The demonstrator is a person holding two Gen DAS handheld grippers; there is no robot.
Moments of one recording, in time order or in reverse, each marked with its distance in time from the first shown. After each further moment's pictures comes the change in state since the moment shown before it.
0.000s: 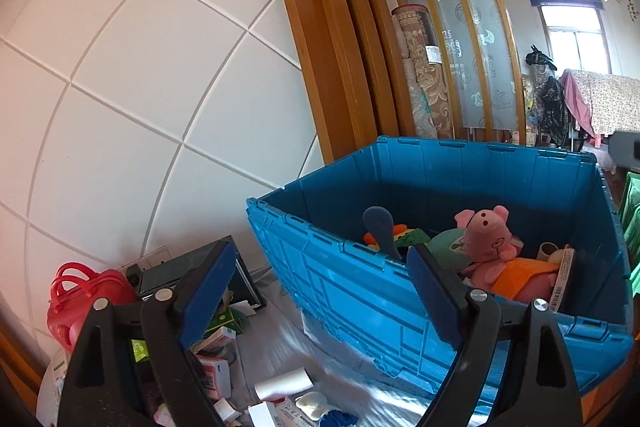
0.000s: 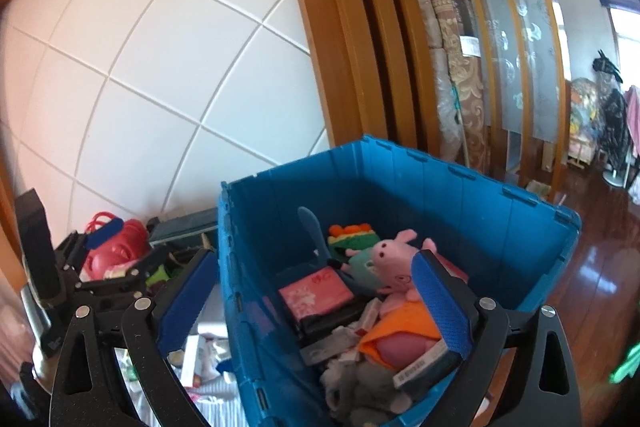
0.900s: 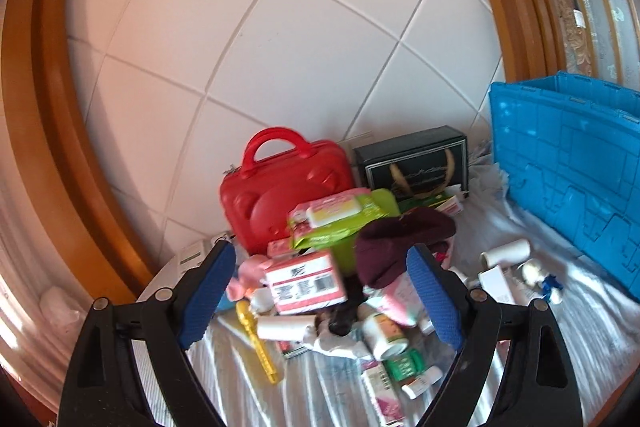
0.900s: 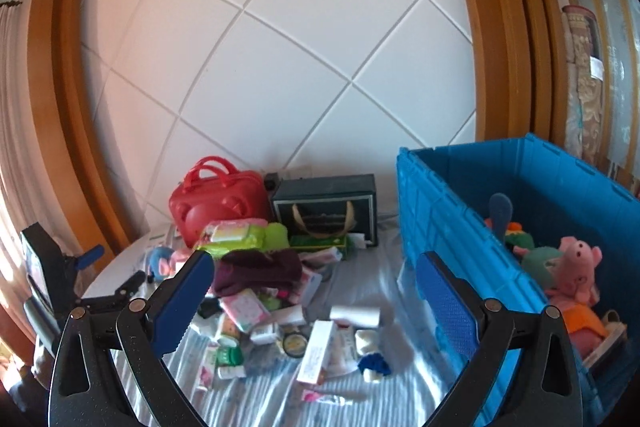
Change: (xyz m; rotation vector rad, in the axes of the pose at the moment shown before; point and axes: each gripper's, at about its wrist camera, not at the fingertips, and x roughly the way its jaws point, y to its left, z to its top) left arm -0.119 0.254 -0.178 -0.142 0.209 0.475; right arm 0.046 0.231 -0.053 -0.195 0.106 0.295
